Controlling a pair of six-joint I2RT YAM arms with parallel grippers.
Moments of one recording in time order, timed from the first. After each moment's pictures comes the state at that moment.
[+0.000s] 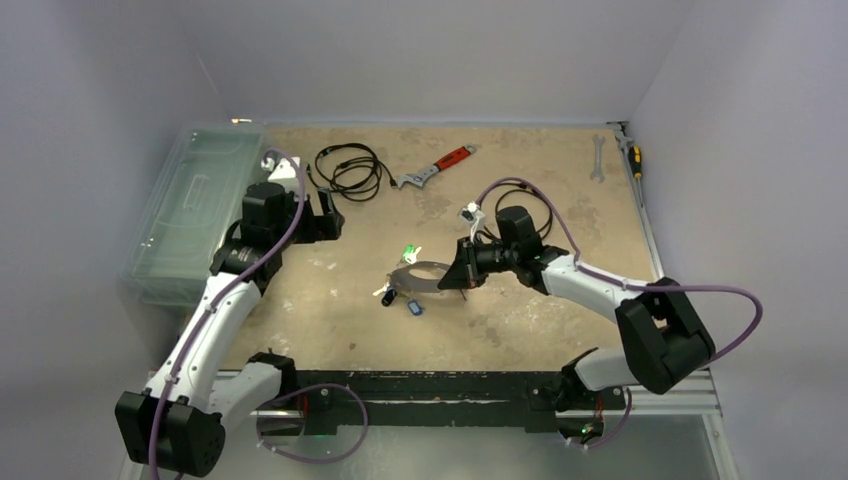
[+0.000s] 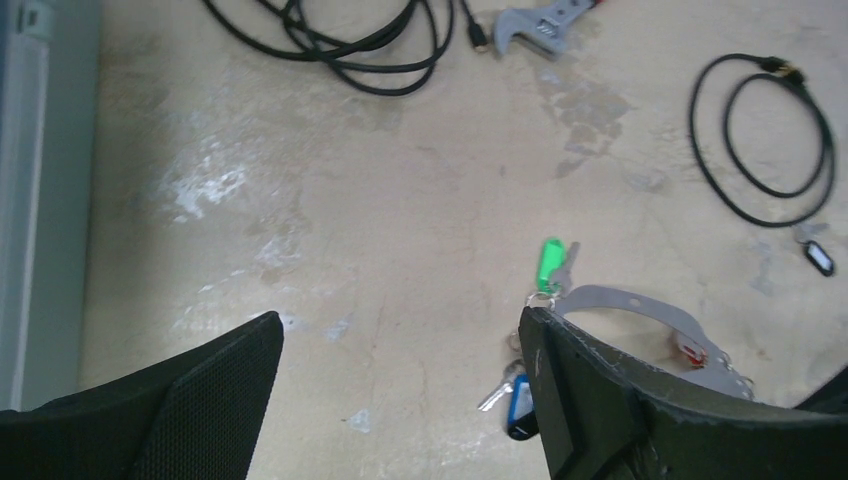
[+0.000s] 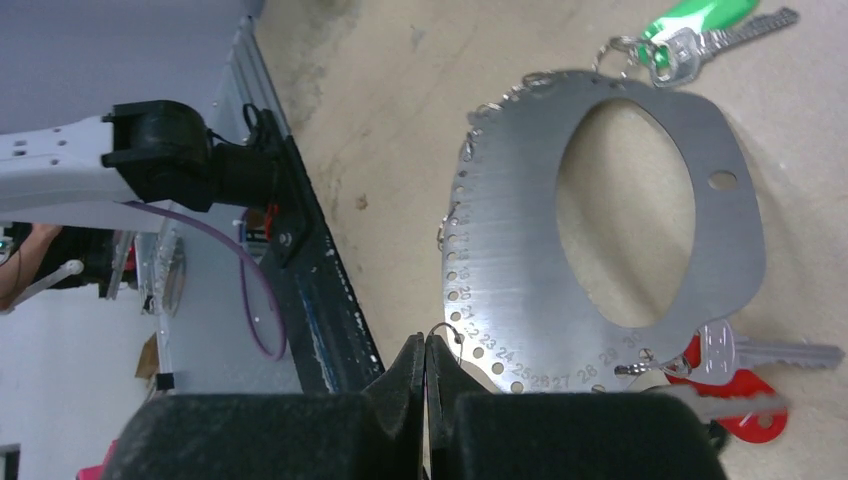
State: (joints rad) left arm -0.19 0.99 0.88 -0.43 0.04 -0.27; right arm 0.53 1.40 0.68 0.07 -0.81 0.42
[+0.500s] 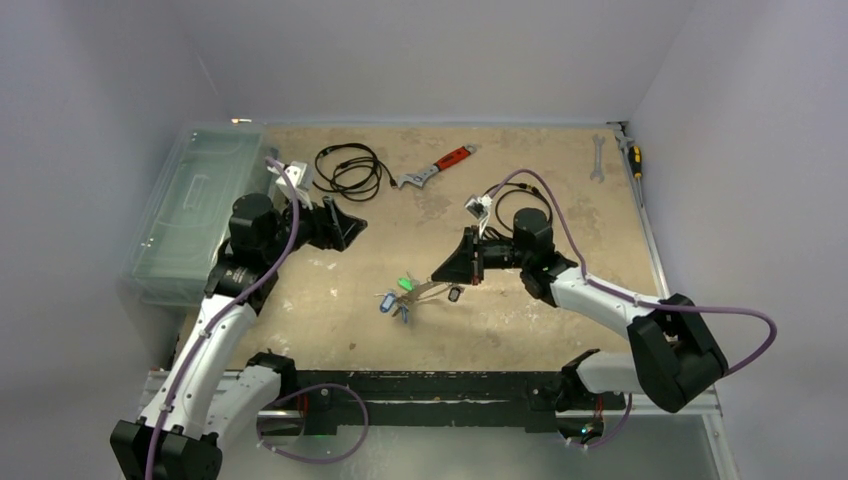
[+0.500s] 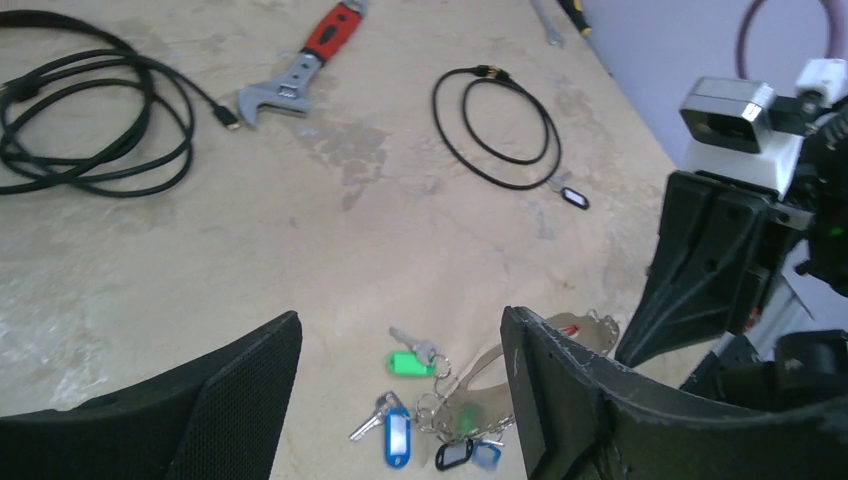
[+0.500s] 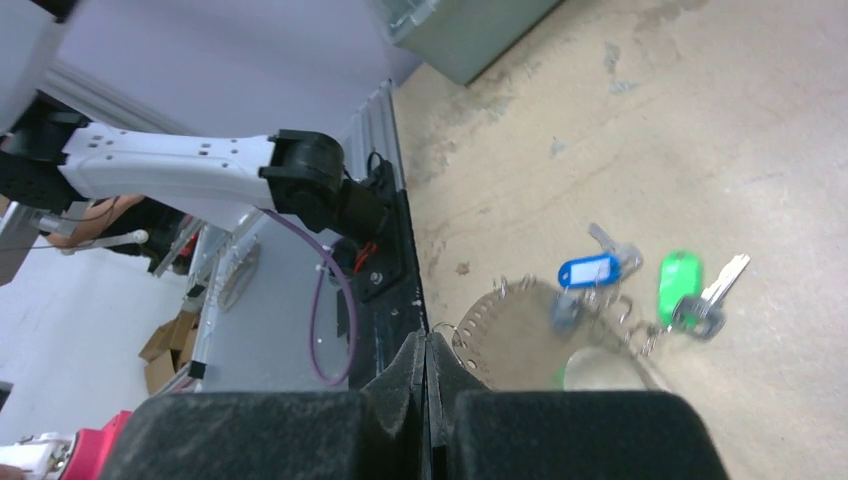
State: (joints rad) left arm -0.20 0.86 0.81 -0.24 0.43 -0.29; right arm 0.53 1.31 0.60 0.46 -0.95 0.57
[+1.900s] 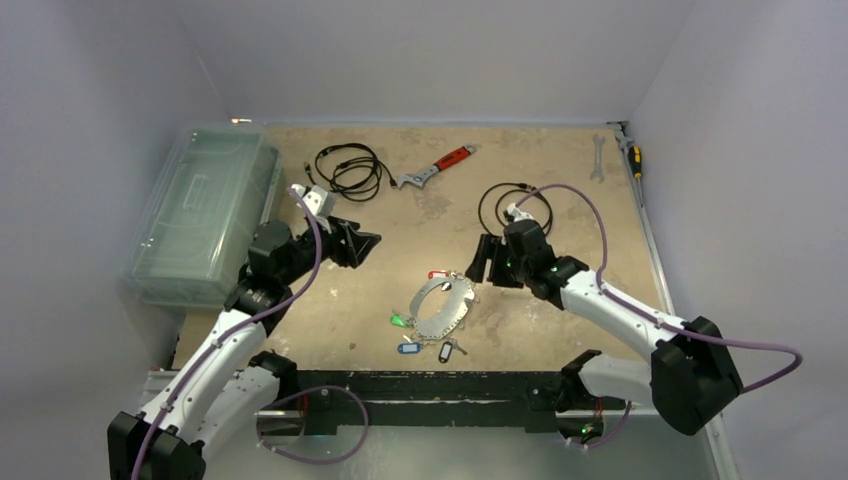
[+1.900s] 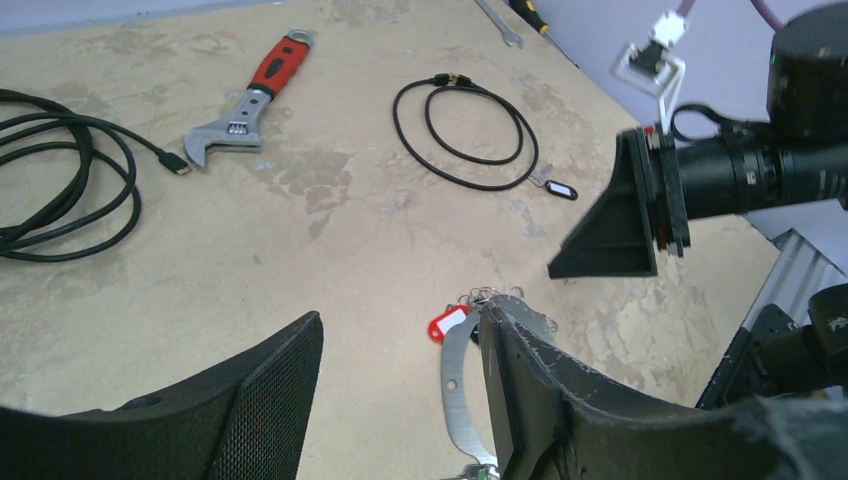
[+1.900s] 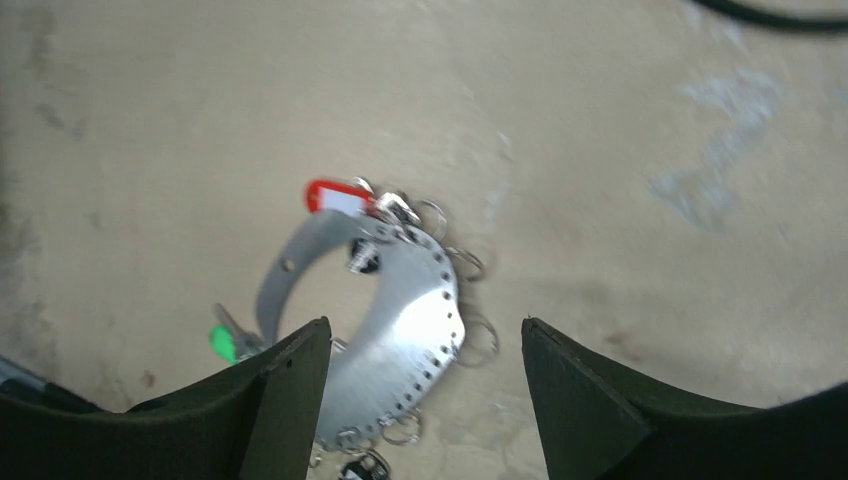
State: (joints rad) left arm -0.35 0.79 0.57 0.09 0.40 -0.25; right arm 0.56 1.18 0.65 -0.26 -0.01 0.66
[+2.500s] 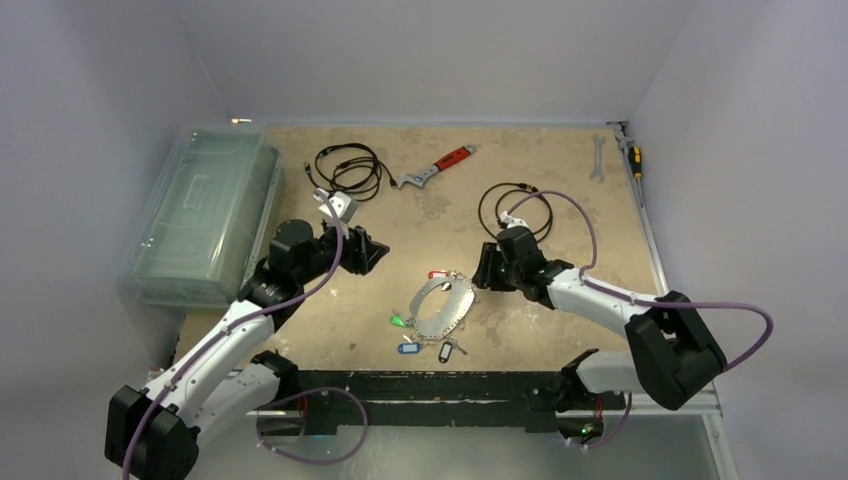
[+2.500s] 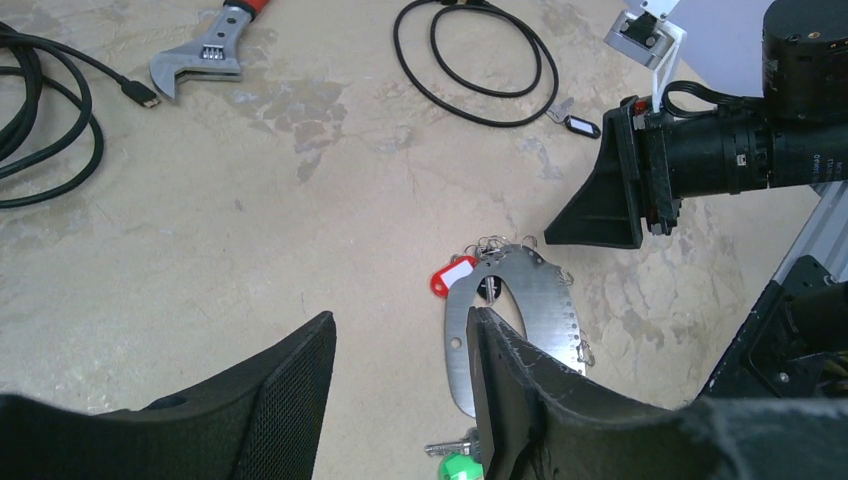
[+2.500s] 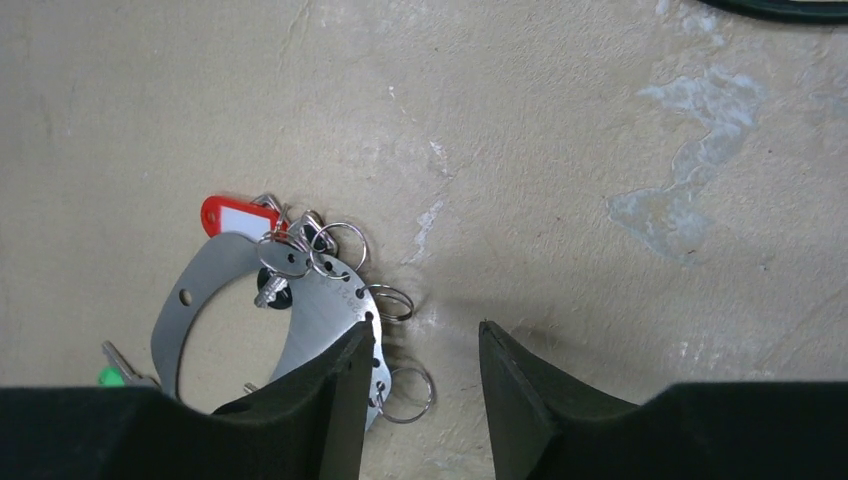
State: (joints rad) left arm -0.45 0.87 0.57 0.03 0.33 -0.21; right arm 0.56 1.30 0.58 -0.12 0.03 0.62
